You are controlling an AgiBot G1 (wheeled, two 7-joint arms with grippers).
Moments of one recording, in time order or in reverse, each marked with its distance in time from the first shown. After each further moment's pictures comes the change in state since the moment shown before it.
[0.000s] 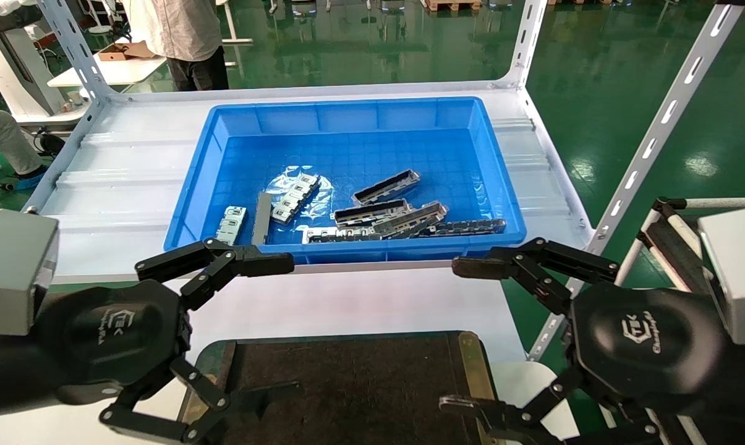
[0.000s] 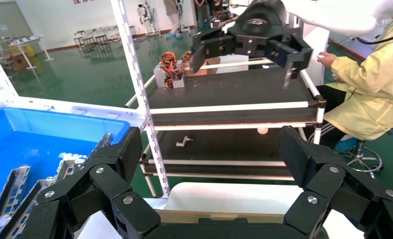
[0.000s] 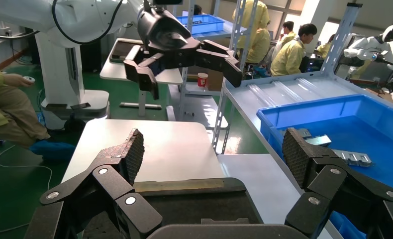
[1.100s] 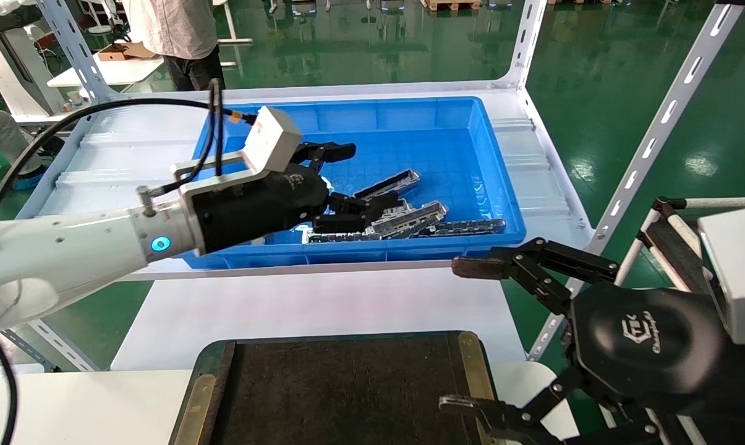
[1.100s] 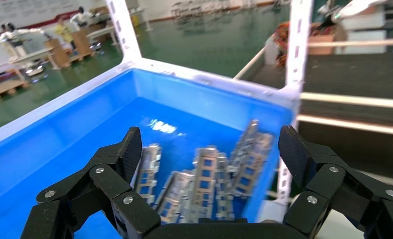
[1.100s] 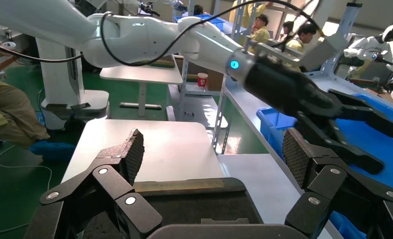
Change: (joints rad) left arm -0.302 0.460 0.162 0.488 0.387 -0.426 0.133; right arm 0.000 0.000 0.000 0.000 0.000 0.000 0.000
